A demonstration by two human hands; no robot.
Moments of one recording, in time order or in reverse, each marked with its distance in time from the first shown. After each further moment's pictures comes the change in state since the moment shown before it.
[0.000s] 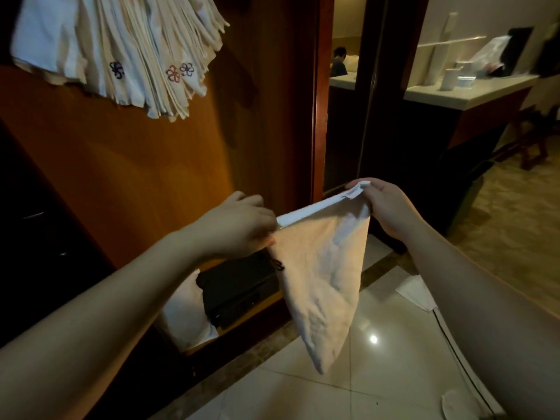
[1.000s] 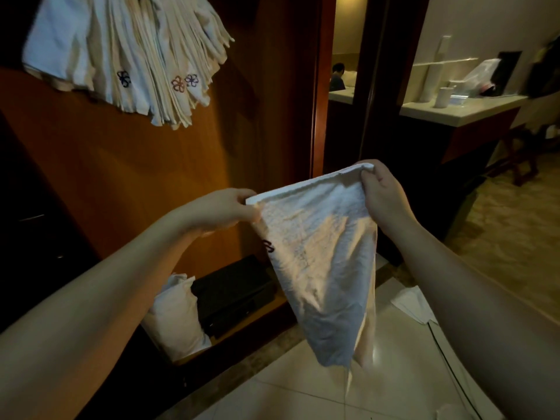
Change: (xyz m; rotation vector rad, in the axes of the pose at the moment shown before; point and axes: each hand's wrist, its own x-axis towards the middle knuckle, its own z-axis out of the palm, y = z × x) left_hand 0.011 -0.033 -0.017 -0.992 -0.108 -0.560; right_hand 0.001 -0.040 -0.001 0.039 0.122 -0.218
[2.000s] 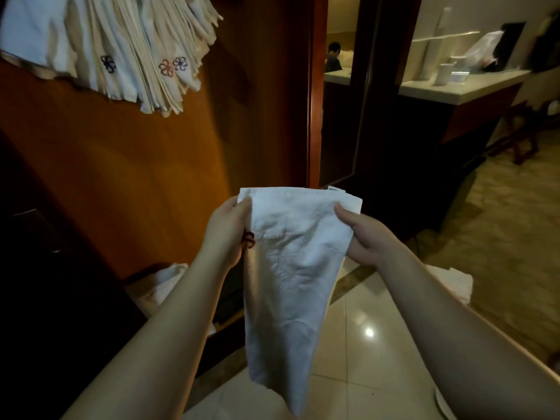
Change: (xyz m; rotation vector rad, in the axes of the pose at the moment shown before) left_hand -0.003 -0.030 0.082 -0.902 0.469 -0.055; right_hand -0.059 0.042 0.030 0.850 -0.274 0.750
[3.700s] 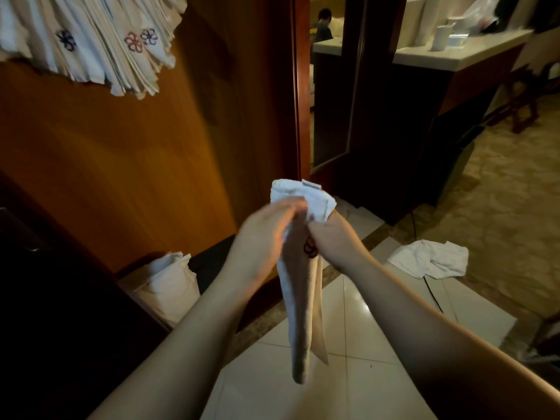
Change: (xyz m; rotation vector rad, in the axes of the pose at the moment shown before) left_hand -0.059 -0.008 0.067 0.225 -0.213 0.132; right_hand -0.014 0.034 0.021 -1.188 0.128 -0.277
